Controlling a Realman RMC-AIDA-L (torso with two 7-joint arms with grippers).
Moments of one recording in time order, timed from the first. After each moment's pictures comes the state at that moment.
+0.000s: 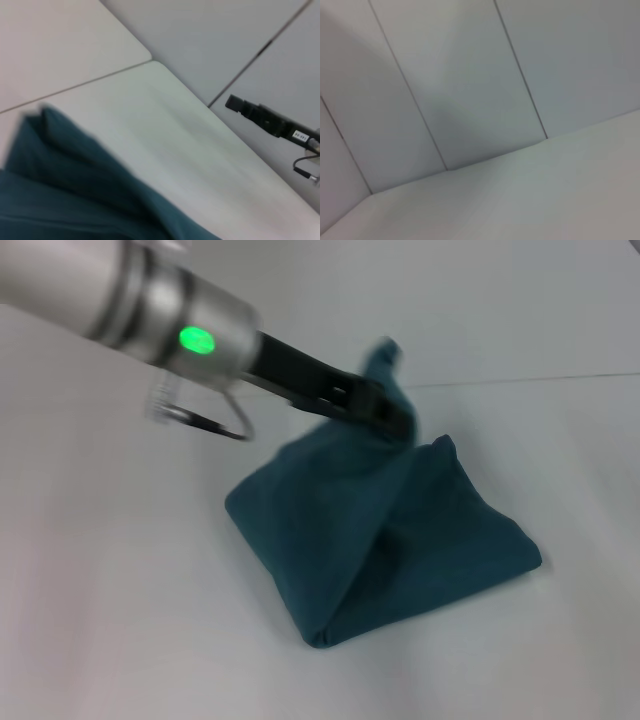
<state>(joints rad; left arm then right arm) -1.09 -2.13 0.90 0.94 2.34 1.53 -2.55 0.36 2.01 -0.55 -0.69 -1.57 -1.14 1.57</state>
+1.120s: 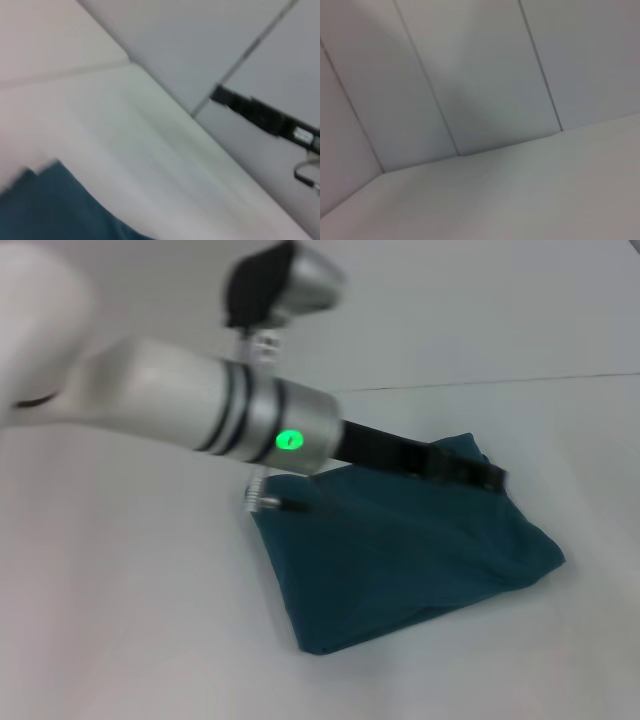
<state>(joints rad) -0.96 -2.16 1.33 0.81 1.96 1.14 -2.51 0.38 2.00 -0.54 -0.74 -1.66 -1.19 1.58</state>
